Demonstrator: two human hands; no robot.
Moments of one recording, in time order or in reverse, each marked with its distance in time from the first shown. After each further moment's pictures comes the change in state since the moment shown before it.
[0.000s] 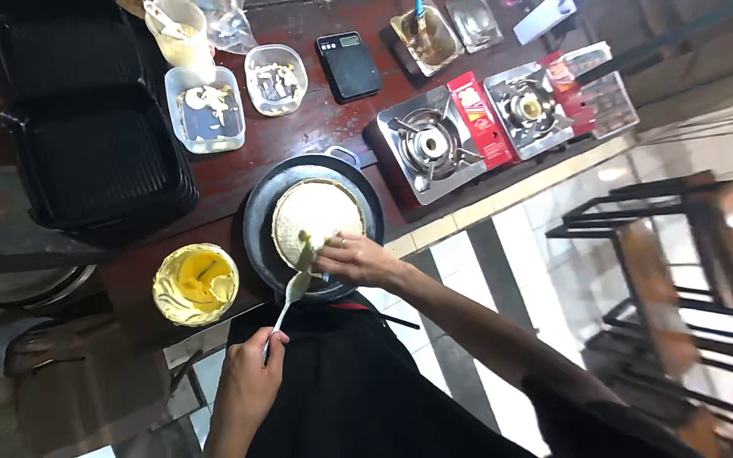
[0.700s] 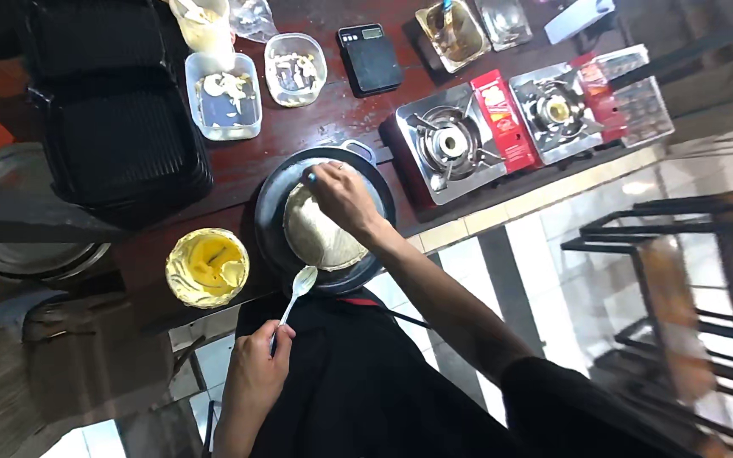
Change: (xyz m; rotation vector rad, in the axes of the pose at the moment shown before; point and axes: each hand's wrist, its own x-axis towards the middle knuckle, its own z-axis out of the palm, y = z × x) left_hand -0.011 -0.002 0.007 -0.059 0.011 -0.088; right_hand 0.092 0.038 0.003 -0.066 0.250 0.360
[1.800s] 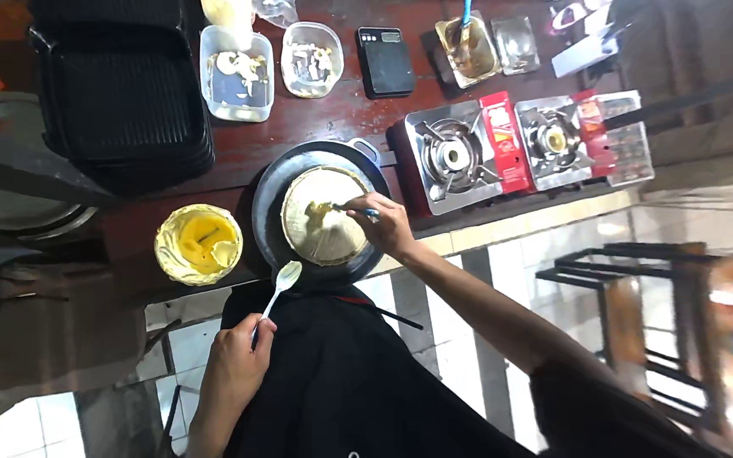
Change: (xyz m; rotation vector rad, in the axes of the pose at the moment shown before) left_hand -0.013 -0.008 0.015 0.000 0.060 -0.060; right_hand -0.085 0.042 -0.034 0.256 -0.091 -0.212
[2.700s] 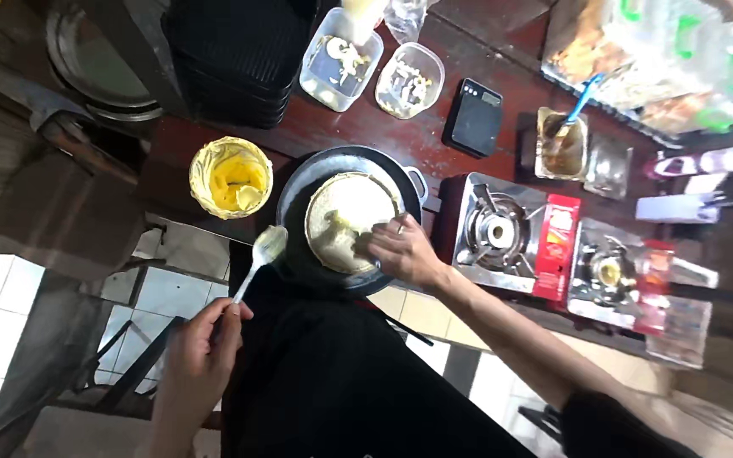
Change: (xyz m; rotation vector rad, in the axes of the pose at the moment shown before) left_hand -0.068 0.041 0.038 -0.471 0.484 -0.116; right_hand 0.018 0.027 -0.027 -0.152 -0.401 -0.509
